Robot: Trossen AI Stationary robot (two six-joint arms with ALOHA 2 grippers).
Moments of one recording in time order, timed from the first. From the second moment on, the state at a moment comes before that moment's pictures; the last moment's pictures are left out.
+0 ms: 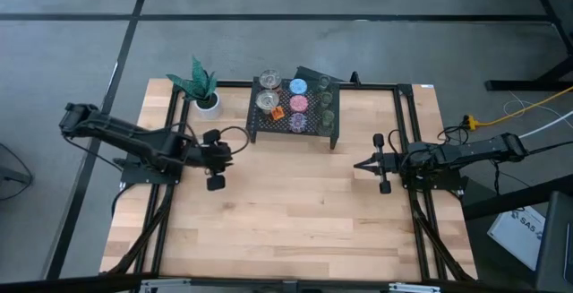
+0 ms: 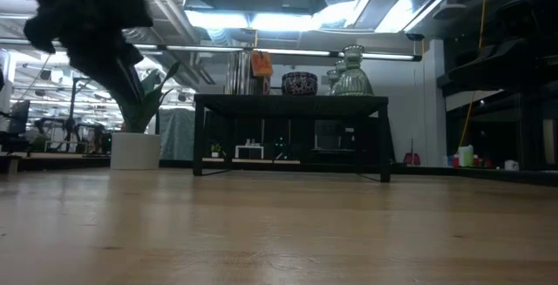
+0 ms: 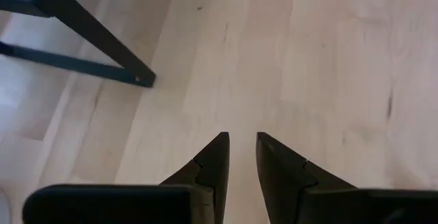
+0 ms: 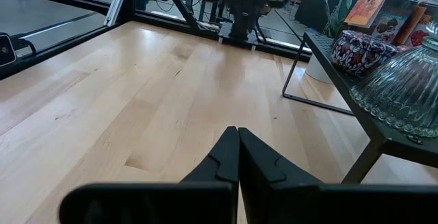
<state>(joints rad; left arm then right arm) -0.19 0.96 0.59 -0.61 -0.33 -0.29 0.18 0.22 0.01 0.03 0.09 -0.18</state>
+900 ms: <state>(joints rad) -0.20 0.76 0.01 0.34 -0.27 0.12 0.18 0.22 0.01 0.03 0.09 -0.18</state>
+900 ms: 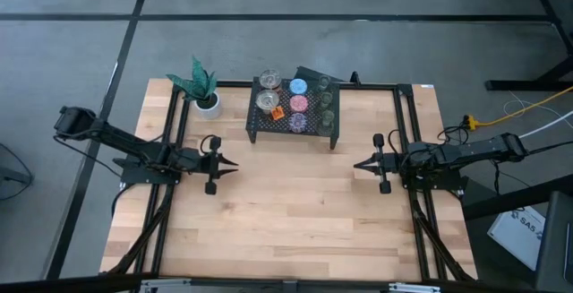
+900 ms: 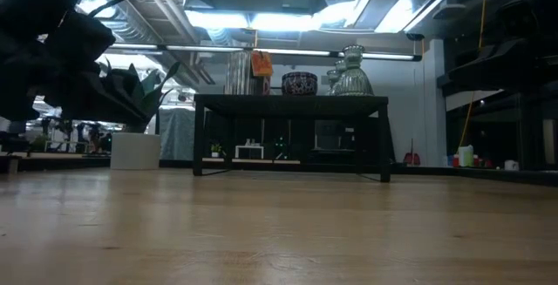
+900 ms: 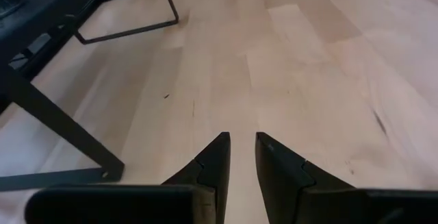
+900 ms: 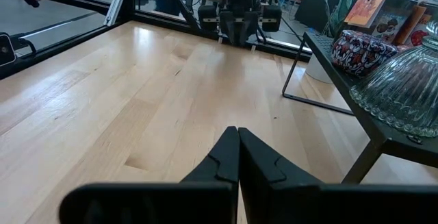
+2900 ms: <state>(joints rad) -0.08 0.00 0.01 0.01 -0.03 0.25 0.18 0.22 0.01 0.03 0.09 -0.18</state>
